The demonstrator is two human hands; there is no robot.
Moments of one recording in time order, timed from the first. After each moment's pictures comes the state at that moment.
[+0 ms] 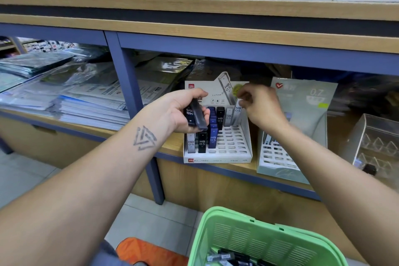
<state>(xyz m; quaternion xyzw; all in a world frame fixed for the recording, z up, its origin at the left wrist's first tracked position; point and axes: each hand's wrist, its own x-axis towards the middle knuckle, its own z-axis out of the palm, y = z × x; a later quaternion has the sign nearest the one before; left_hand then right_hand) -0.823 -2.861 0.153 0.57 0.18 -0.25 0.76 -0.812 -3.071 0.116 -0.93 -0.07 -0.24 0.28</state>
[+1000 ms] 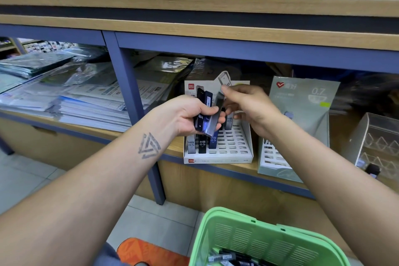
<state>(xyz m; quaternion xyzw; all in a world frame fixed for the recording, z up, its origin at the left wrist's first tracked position) -0.830 -2.872 0.147 0.63 0.06 -0.28 0.72 -0.821 -3.045 0.124 -0.75 -0.01 -0.02 0.66</state>
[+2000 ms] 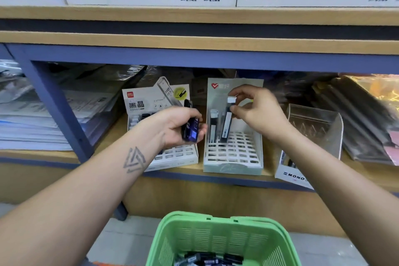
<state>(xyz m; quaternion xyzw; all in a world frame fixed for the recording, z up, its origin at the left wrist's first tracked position) -0.846 -2.982 0.140 0.63 0.07 -0.33 0.70 -0.891 -3.186 0.131 -0.89 -0.04 -0.22 0.40</state>
